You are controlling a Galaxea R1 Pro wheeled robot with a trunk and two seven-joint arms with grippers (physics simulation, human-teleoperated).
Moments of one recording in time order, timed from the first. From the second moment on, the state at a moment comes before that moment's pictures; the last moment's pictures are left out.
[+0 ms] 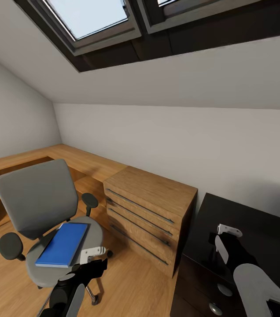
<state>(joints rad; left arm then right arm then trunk) -0.11 -0.10 -0.08 -1.47 0.20 0.69 0.26 -0.73 -0.08 -0.34 -0.52 0.02 0.42 -0.24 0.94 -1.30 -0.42</state>
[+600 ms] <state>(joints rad) -0.11 -0.10 -0.08 -1.47 0.20 0.69 0.26 -0.73 -0.08 -0.34 -0.52 0.02 0.42 -0.24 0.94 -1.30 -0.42</state>
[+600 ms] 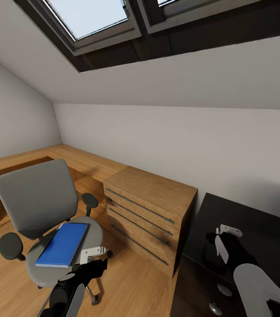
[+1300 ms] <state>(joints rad) -0.11 -0.10 -0.08 -1.47 0.20 0.69 0.26 -0.68 0.00 -0.34 -0.95 0.01 0.51 -0.24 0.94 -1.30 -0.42</state>
